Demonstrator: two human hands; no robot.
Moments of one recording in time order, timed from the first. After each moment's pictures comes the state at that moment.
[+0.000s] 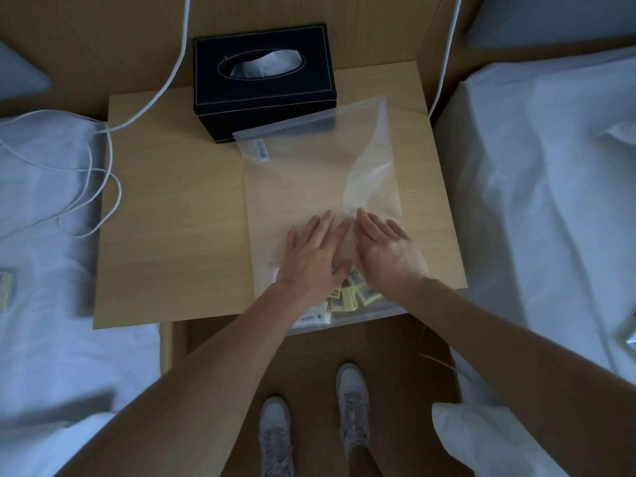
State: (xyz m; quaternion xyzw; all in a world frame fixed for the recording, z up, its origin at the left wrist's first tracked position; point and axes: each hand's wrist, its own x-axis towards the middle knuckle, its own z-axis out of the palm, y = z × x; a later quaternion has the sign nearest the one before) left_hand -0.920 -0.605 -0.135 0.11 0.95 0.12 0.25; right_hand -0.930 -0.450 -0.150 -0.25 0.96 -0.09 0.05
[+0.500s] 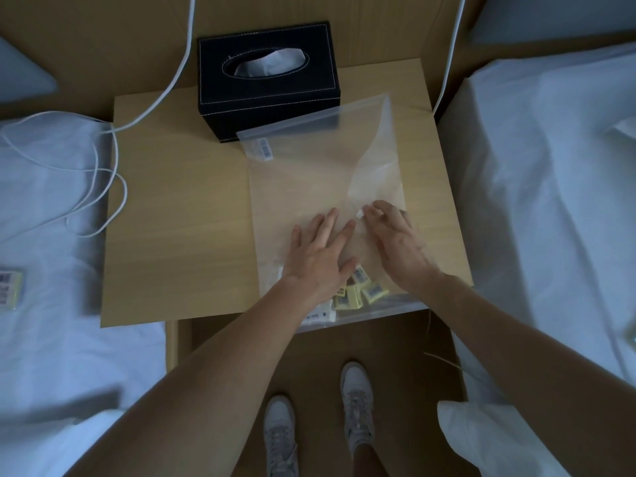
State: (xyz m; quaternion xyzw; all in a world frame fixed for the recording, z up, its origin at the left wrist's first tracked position) left_hand -0.923 -0.604 -0.134 0.11 0.95 0.09 0.29; right_hand -0.940 -0.440 -0.148 -0.17 0.95 -0.23 0.14
